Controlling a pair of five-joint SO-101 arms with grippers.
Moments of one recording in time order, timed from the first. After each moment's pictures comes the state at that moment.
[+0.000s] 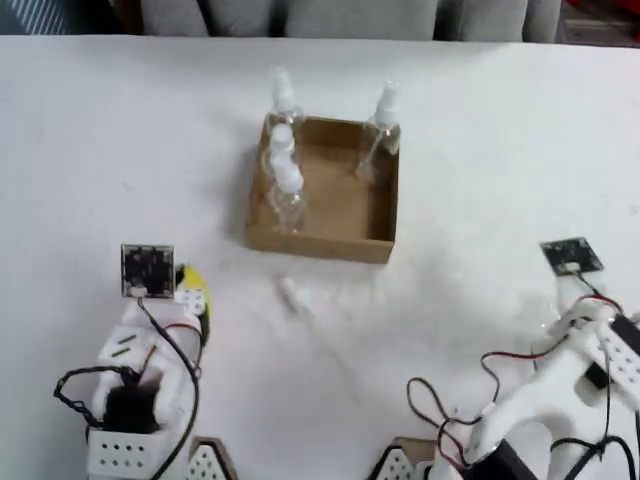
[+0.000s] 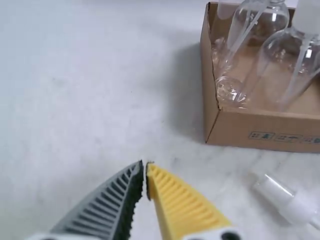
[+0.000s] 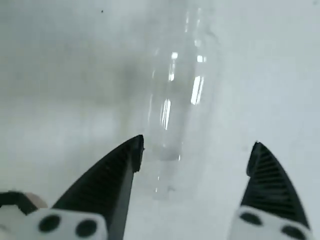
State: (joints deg) left arm -2.9 -104.2 97.1 51.6 4.4; right arm 48.4 -30.2 51.3 64.2 60.2
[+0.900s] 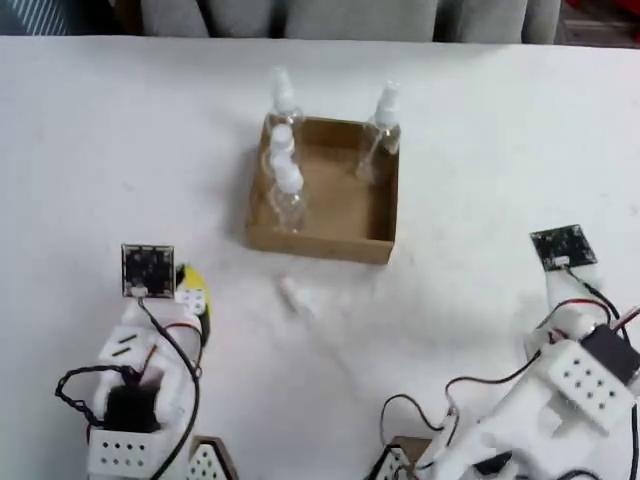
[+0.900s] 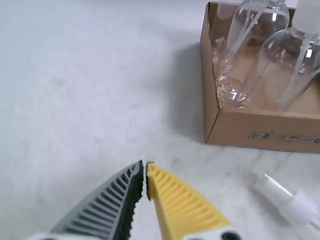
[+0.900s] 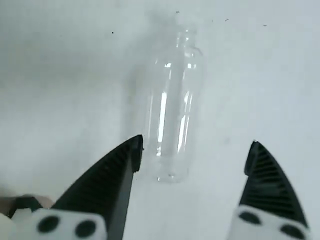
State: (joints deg) left arm -2.9 -104.2 97.1 51.6 4.4; right arm 43.8 -46.3 52.6 70.1 55.1
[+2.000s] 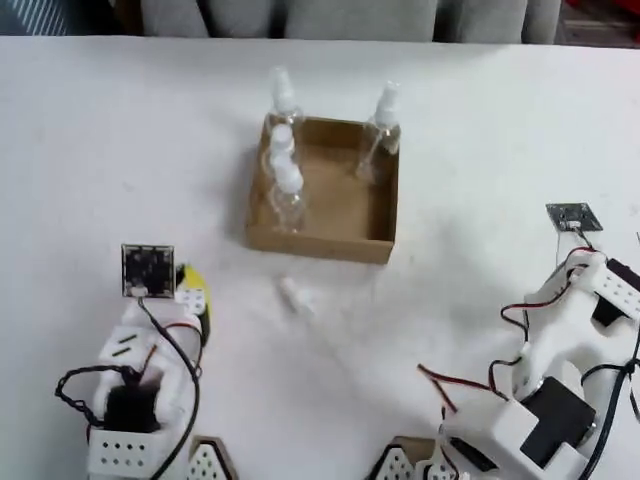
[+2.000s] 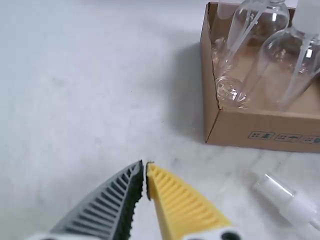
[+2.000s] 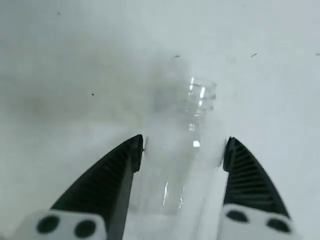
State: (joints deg) left arm -2.9 -104.2 97.1 51.6 4.4; right arm 38.6 -6.2 36.2 59.8 42.9
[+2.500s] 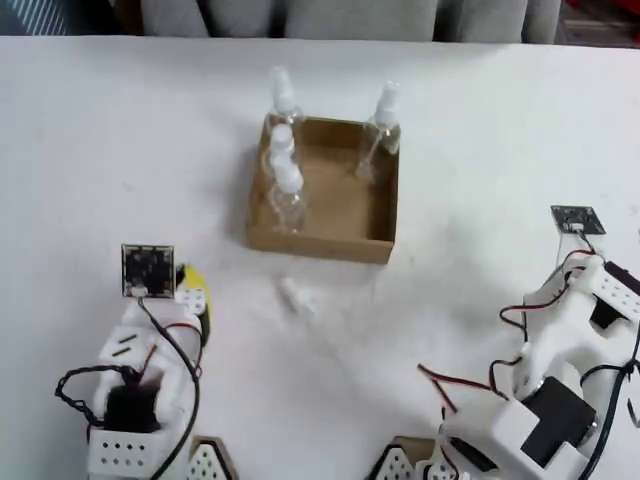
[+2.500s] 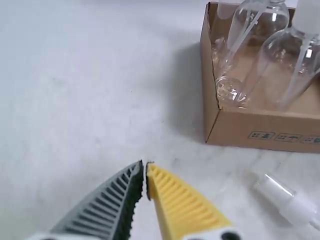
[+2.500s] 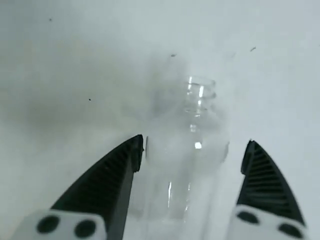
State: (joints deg) left arm -2.9 -104.2 97.1 51.6 4.4; right arm 38.6 -5.5 37.6 57.6 40.4
